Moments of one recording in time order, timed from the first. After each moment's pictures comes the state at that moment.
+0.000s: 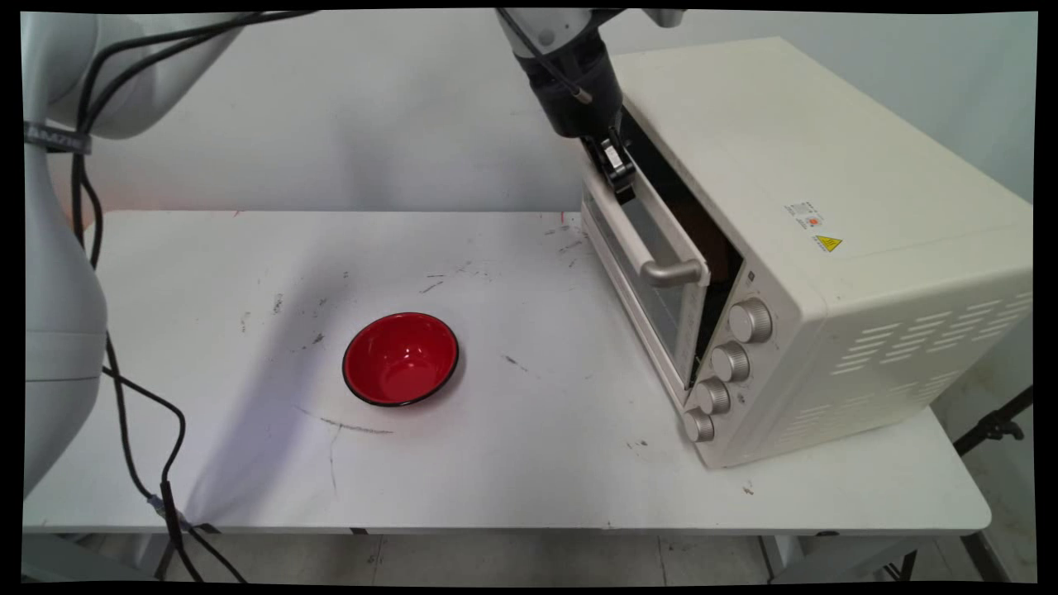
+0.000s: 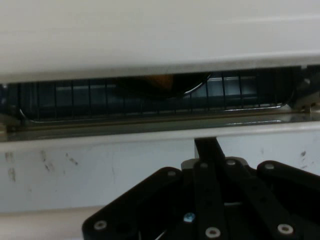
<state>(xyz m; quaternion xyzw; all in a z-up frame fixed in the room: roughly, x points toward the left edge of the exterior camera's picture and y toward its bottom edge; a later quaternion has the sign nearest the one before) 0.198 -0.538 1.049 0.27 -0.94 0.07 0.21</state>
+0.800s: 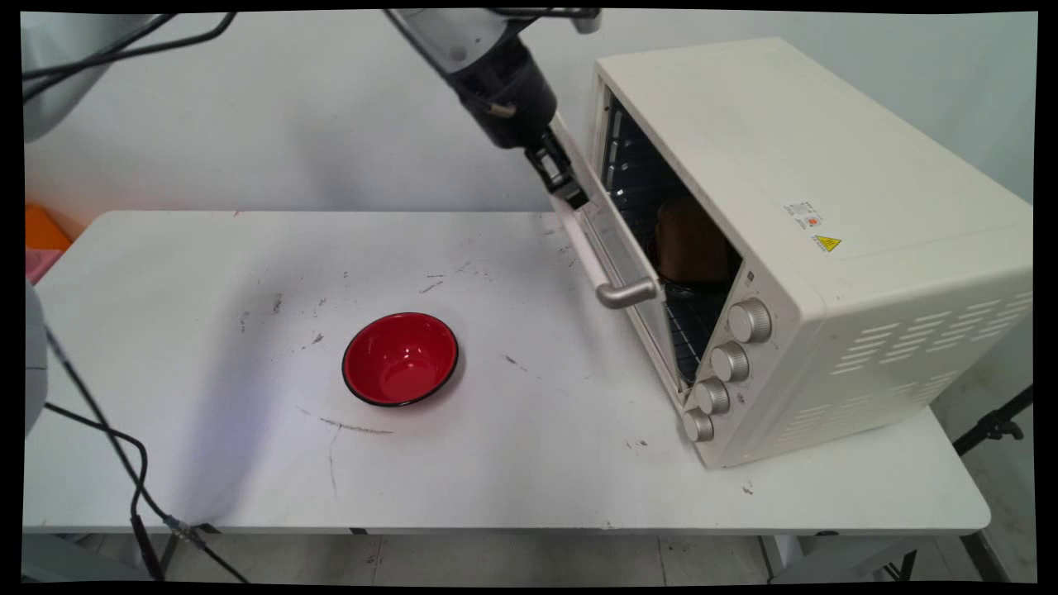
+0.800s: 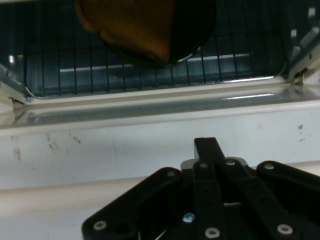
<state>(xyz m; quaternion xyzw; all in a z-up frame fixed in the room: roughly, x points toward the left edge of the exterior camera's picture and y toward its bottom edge) 0.260 -0.492 1.041 0.26 -0.93 0.09 0.24</state>
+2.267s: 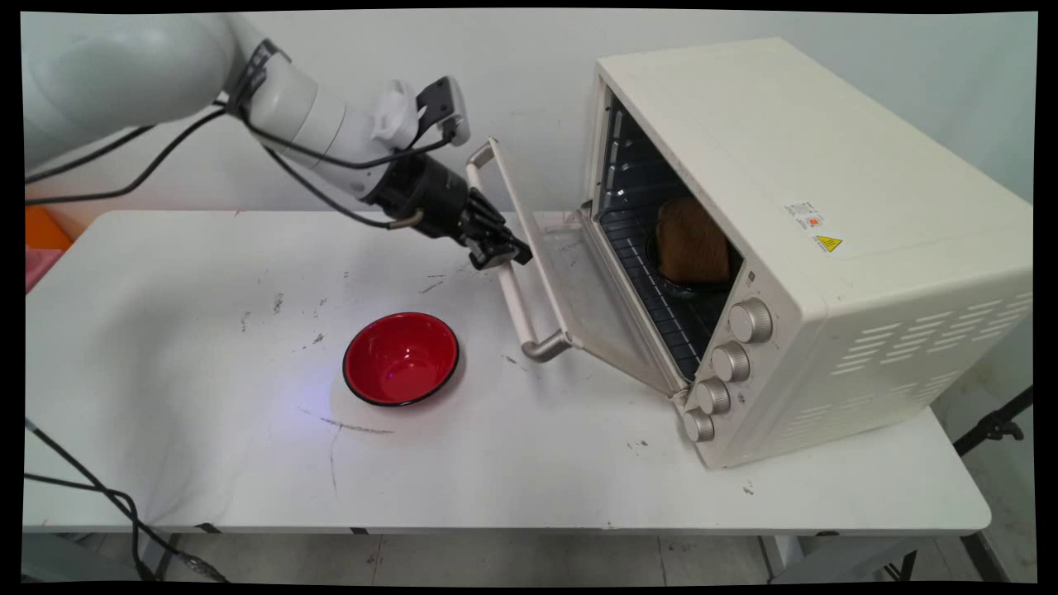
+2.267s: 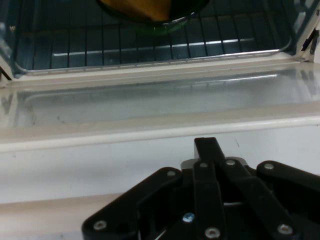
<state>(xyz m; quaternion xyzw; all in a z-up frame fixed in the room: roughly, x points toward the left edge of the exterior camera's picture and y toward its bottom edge) 0.362 -0.436 0.922 0.25 -0.90 0.12 0.35</state>
